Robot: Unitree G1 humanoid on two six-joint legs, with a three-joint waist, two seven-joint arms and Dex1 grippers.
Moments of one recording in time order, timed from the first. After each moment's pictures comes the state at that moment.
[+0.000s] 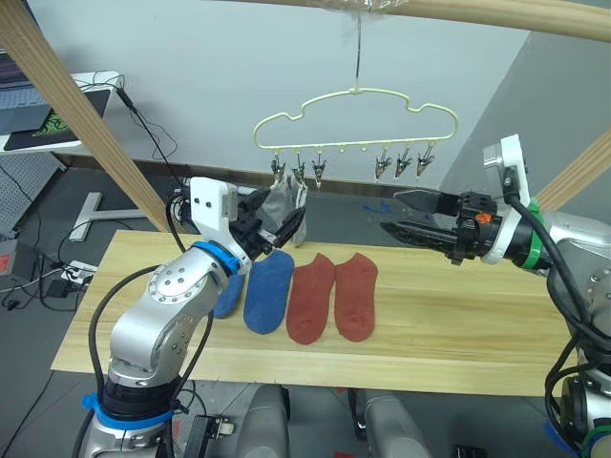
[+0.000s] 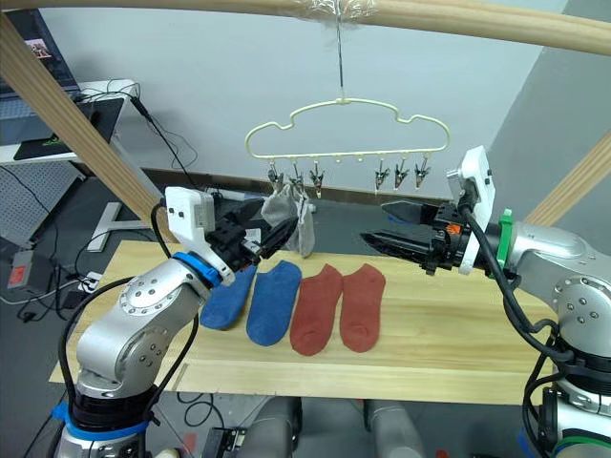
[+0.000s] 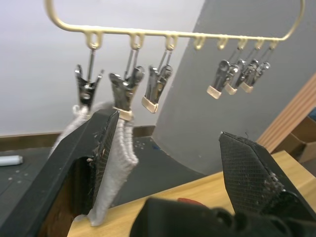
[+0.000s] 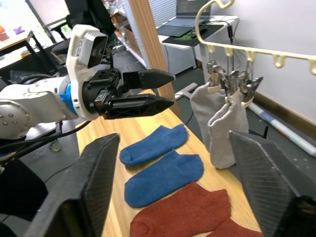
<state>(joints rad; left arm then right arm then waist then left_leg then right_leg) -0.34 0.44 0.01 -0.50 -0.48 0.63 -0.28 -0.56 -0.67 -0.26 -0.50 0.97 1.12 0.65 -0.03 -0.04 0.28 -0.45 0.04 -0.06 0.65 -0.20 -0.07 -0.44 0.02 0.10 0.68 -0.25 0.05</state>
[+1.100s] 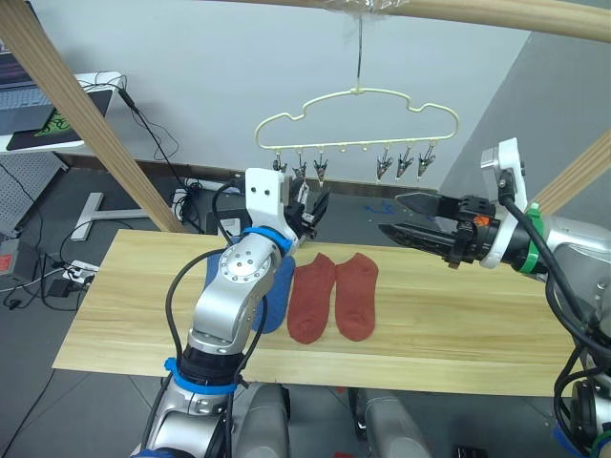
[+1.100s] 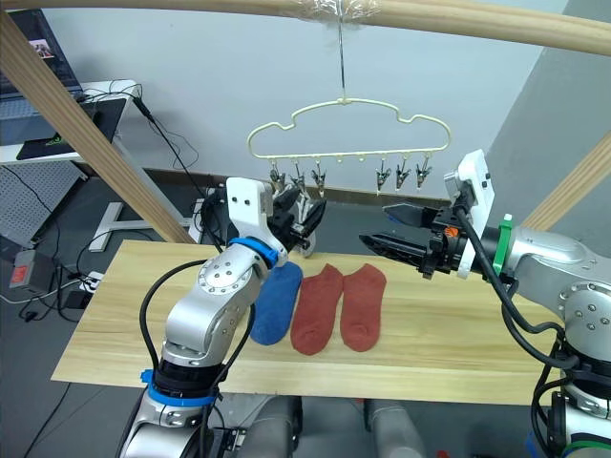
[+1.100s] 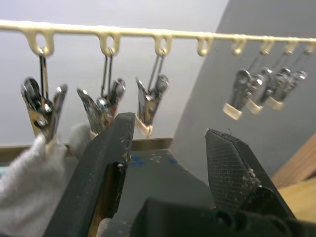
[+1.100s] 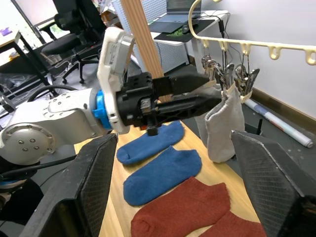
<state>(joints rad) -0.51 0.16 -0.13 -0.26 -0.15 0.56 -0.13 -0.54 -0.70 -0.25 -0.53 1.12 1.13 0.50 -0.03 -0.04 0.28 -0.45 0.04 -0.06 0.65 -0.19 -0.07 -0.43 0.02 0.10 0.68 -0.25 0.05</state>
